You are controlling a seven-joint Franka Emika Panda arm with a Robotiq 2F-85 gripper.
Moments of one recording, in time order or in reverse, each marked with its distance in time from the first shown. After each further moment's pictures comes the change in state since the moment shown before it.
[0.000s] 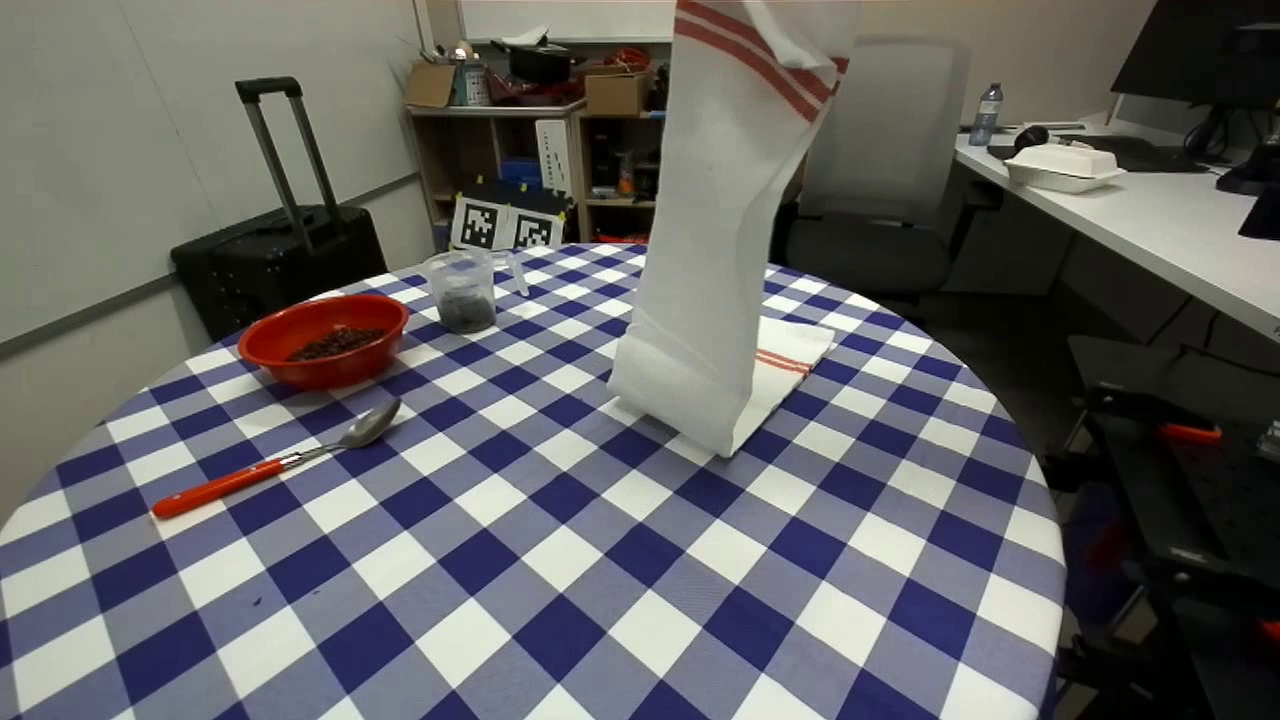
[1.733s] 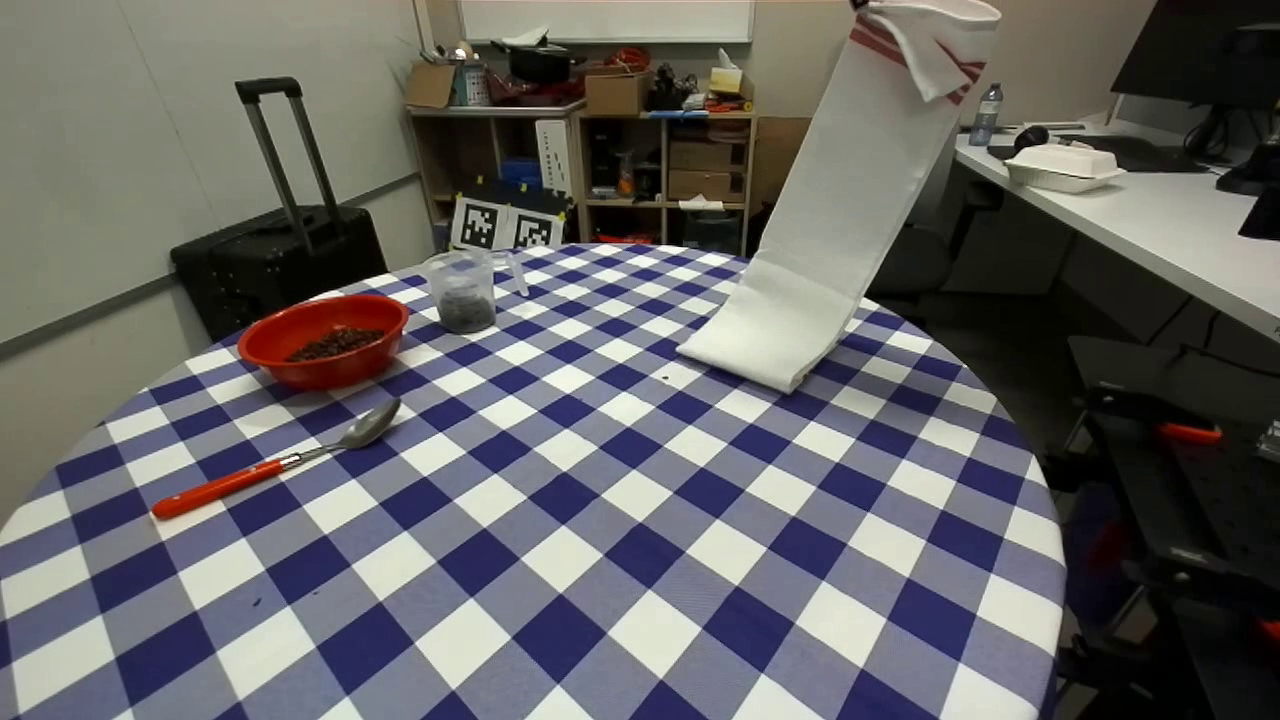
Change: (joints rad) arm -0.140 -0.092 -0.102 -0.300 -0.443 0.057 0.000
